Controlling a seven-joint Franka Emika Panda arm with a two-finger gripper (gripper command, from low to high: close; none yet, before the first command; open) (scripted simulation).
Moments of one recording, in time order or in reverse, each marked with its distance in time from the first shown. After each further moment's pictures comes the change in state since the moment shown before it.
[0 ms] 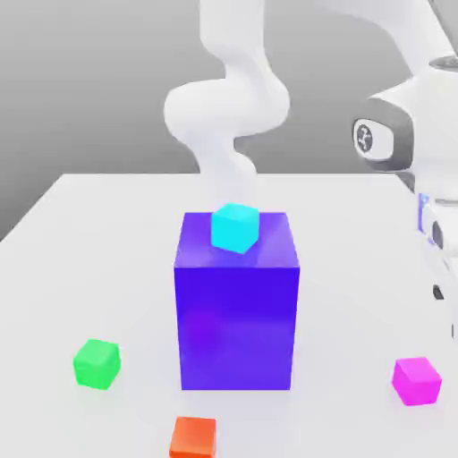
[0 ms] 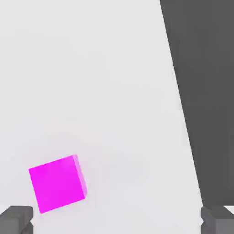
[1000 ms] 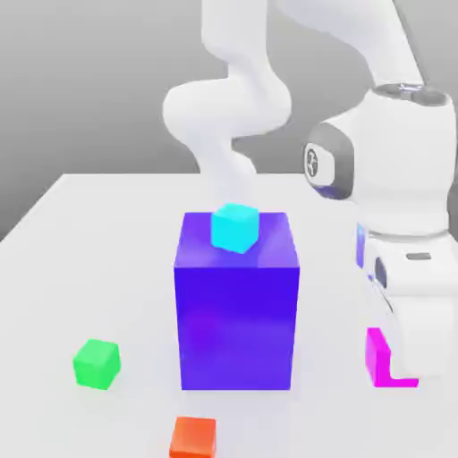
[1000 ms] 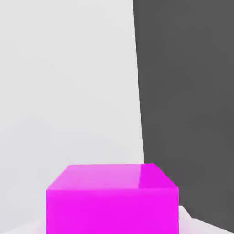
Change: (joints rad) arm -0.237 -0.086 -0.188 0.010 -0.047 0.019 -0.162
